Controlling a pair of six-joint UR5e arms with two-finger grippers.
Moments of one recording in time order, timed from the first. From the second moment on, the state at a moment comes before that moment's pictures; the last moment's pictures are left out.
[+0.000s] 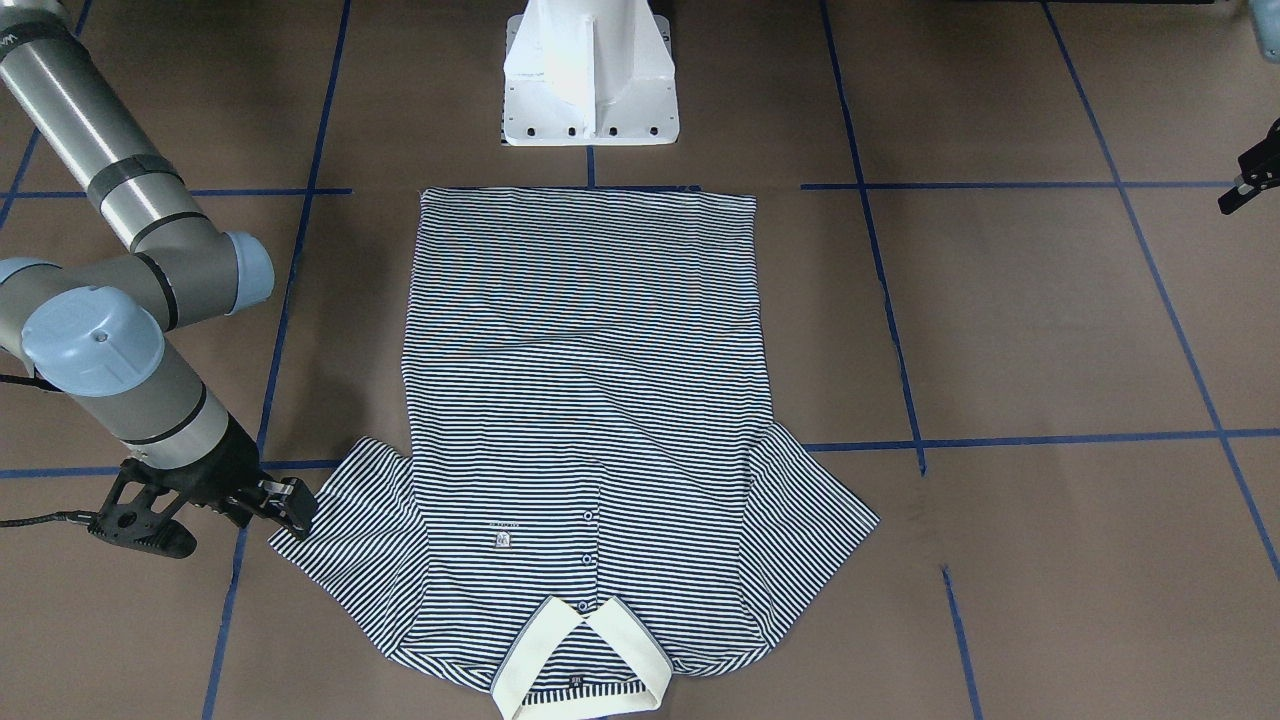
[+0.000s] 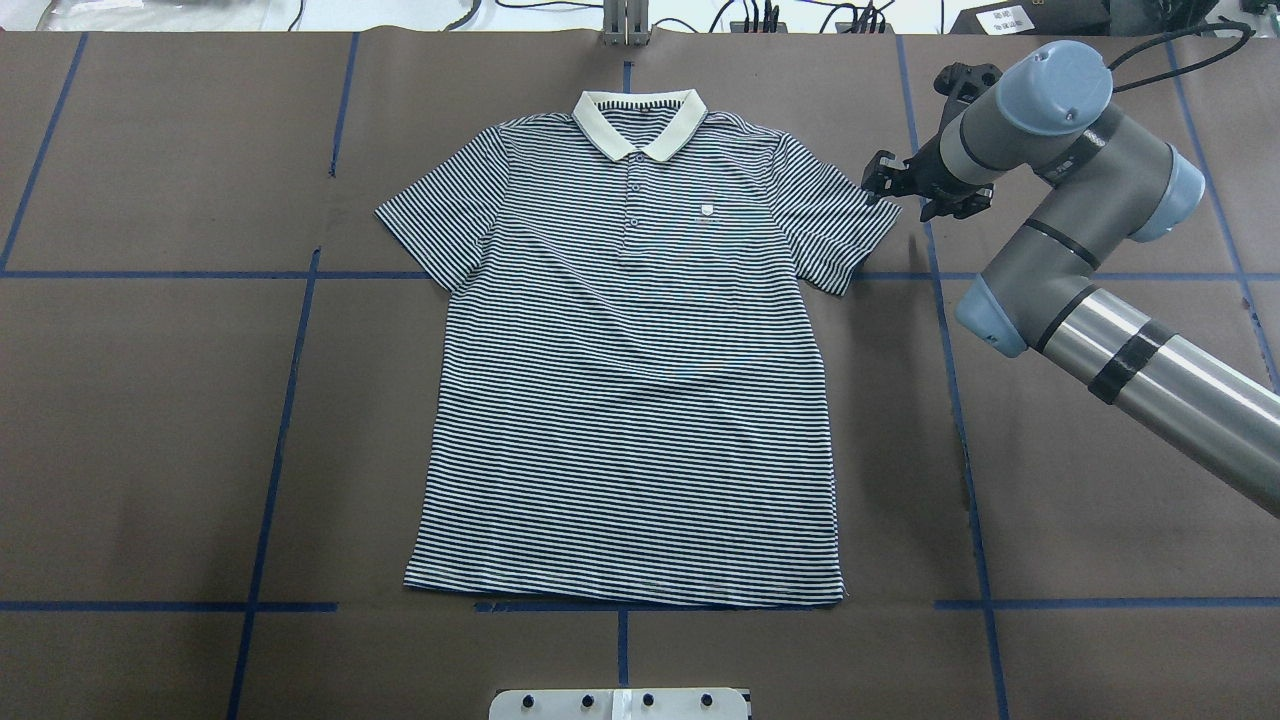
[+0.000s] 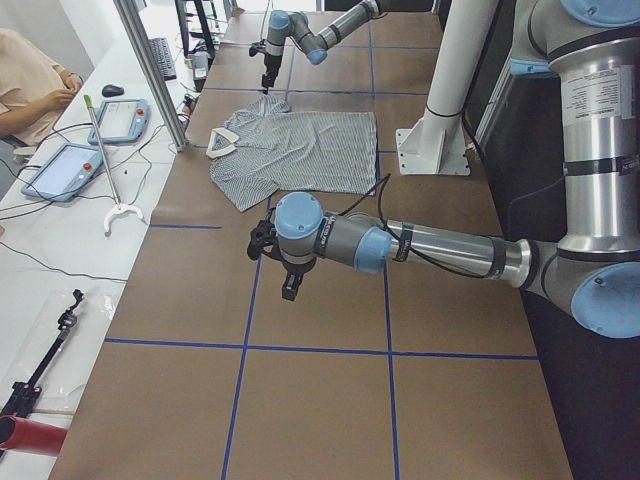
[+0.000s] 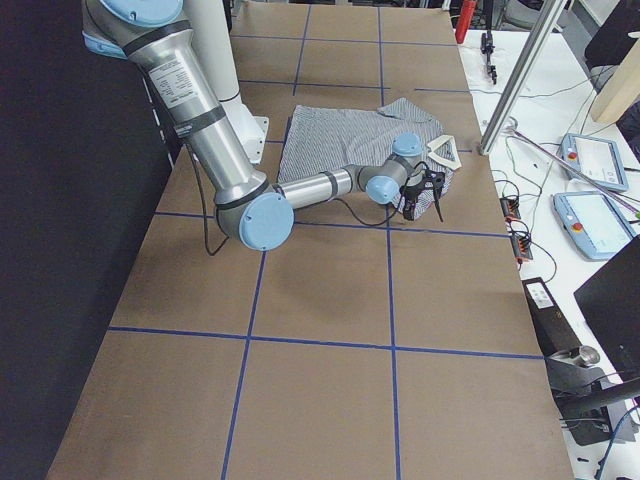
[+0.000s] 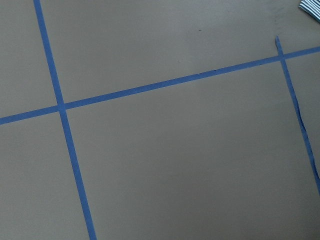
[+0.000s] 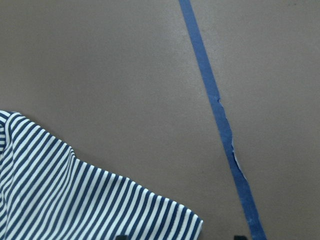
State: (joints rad) left arm -1.47 -1.42 -1.86 -1.72 -2.52 -0.02; right arm 0.90 -1.03 1.22 -0.98 1.97 1.23
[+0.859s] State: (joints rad) left arm -1.47 -1.42 -1.87 -1.75 -2.52 -0.02; right arm 0.88 -0.99 1.15 -0.97 1.90 1.24
